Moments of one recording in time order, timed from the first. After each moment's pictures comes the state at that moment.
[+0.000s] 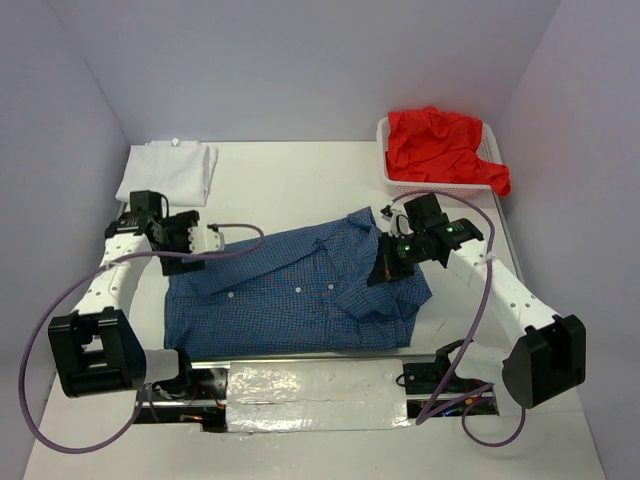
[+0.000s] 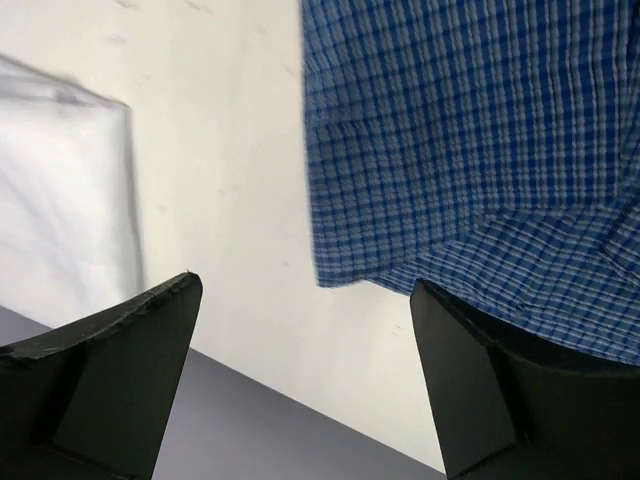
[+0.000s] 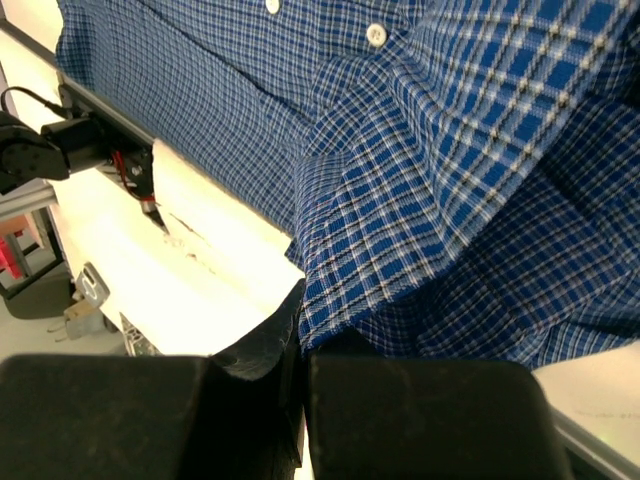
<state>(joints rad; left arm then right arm) 0.16 1.29 0.94 -0.80 0.32 1.53 0.34 1.20 0.97 -0.87 -0.56 0.33</state>
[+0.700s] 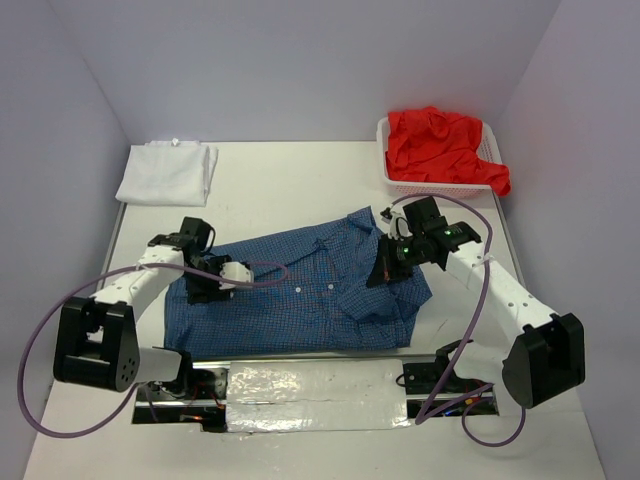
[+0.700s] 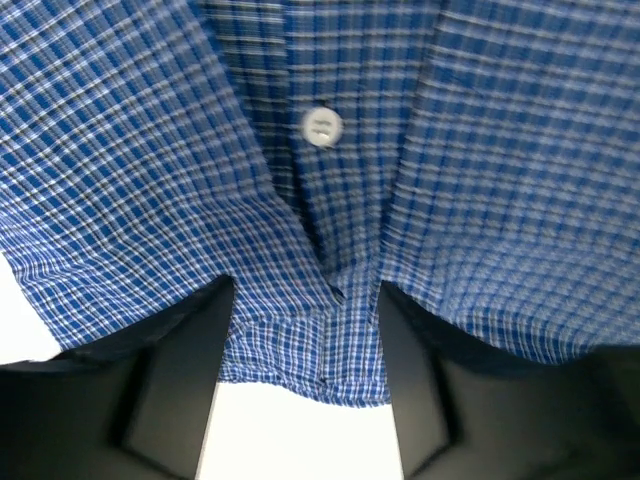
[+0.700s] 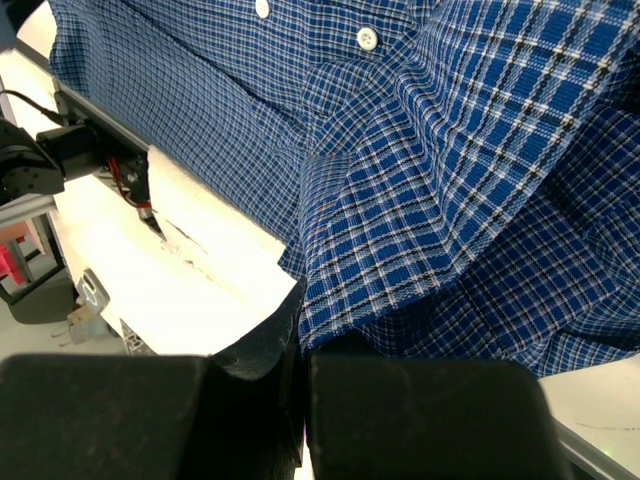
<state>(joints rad) -0.13 1.31 0.77 -0.86 0.21 1.36 0.34 1.20 0.92 -0.81 -0.56 0.34</state>
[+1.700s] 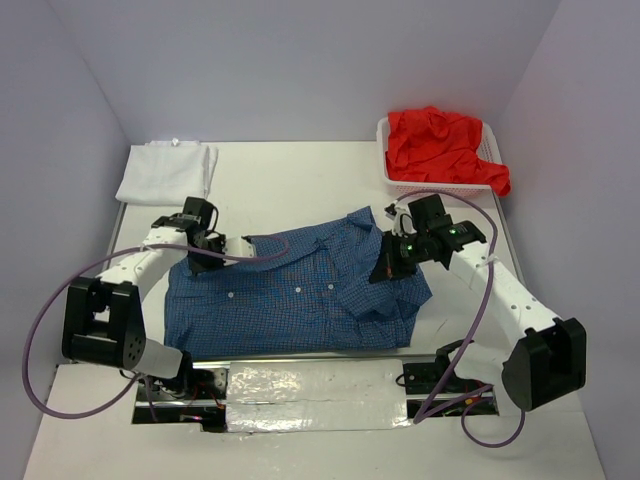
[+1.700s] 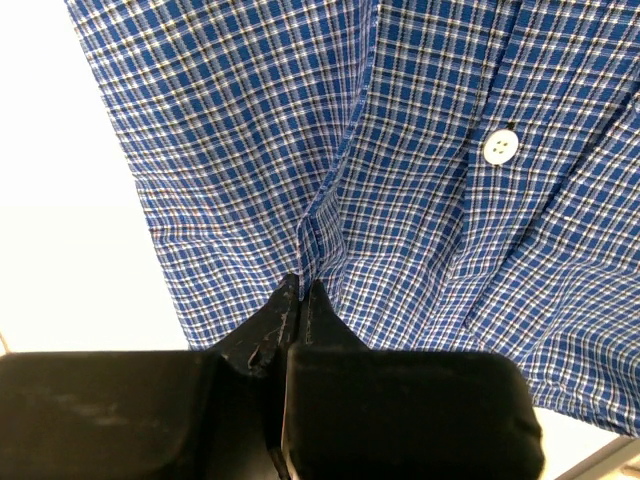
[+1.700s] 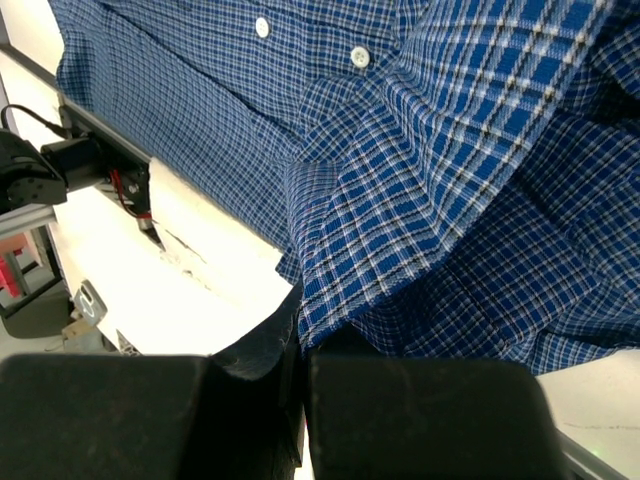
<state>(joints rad) -0.13 1.43 0.92 -0.78 0.14 1.22 0.32 1.18 0.93 -0.82 -0.56 0.33</state>
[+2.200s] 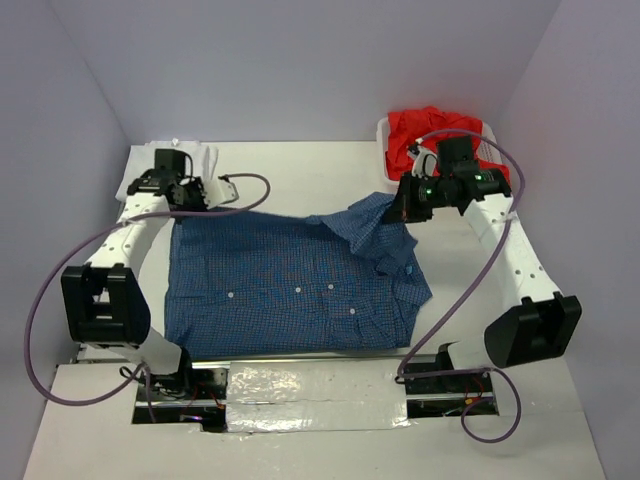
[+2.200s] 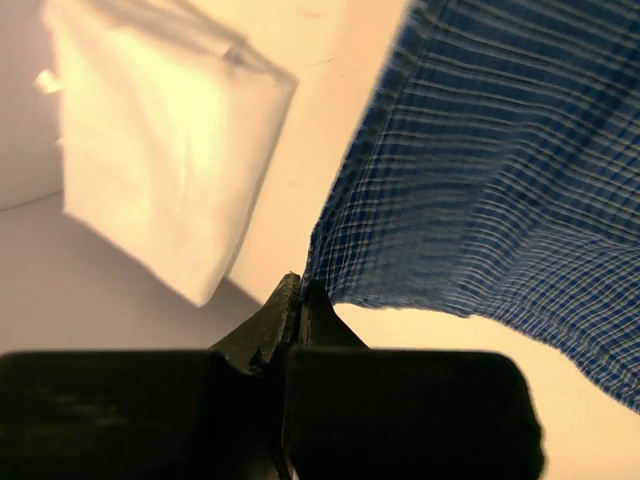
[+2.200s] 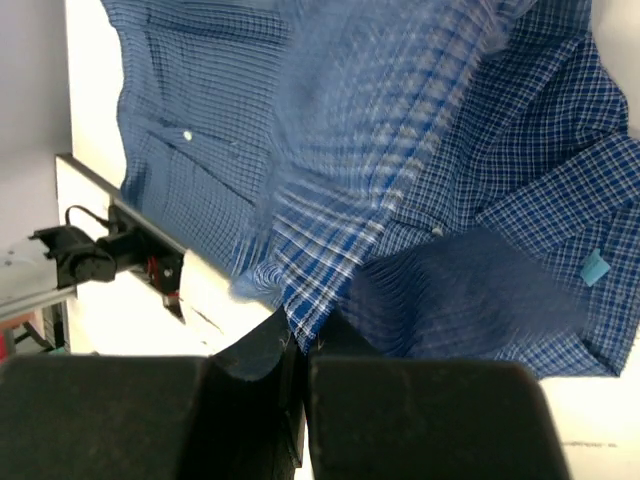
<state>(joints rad) 0.00 1.55 1.27 -0.72 0.06 1.18 0.15 1.40 1.42 -0.97 -0.57 0.22</state>
